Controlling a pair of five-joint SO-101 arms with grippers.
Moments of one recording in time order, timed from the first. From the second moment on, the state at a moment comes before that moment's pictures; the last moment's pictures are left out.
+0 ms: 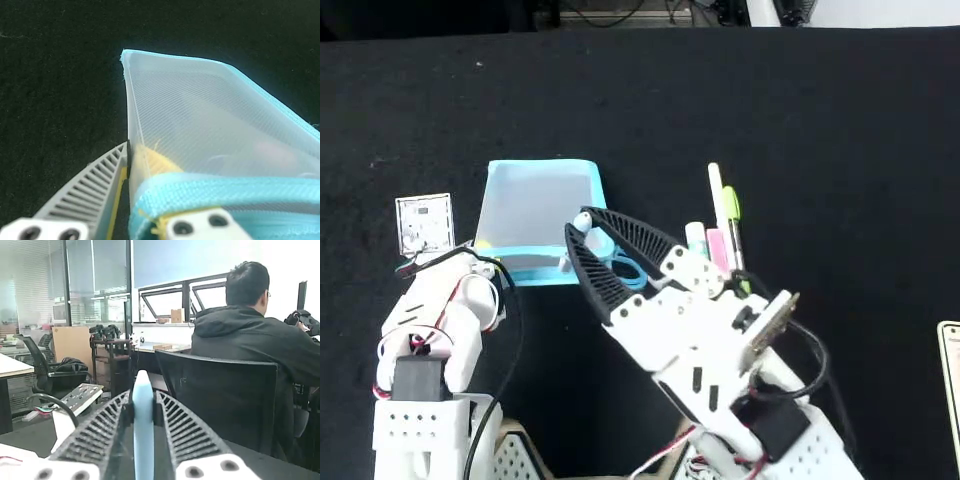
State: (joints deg) left arm -5.1 -84.3 73.1 52.8 5.3; right arm -43.1 -91.9 70.3 17.4 -1.4
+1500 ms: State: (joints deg) left arm -5.1 -84.3 73.1 52.8 5.2; right arm -43.3 -103.2 91.0 6.9 12.4
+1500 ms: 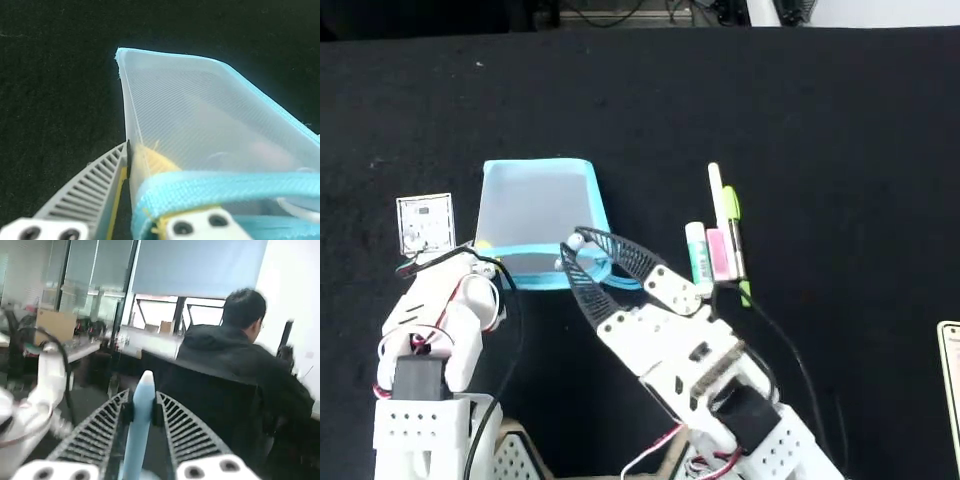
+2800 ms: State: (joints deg) left arm -5.1 -84.3 73.1 52.7 5.2; right arm -50.8 -77.4 78.2 25.0 12.5
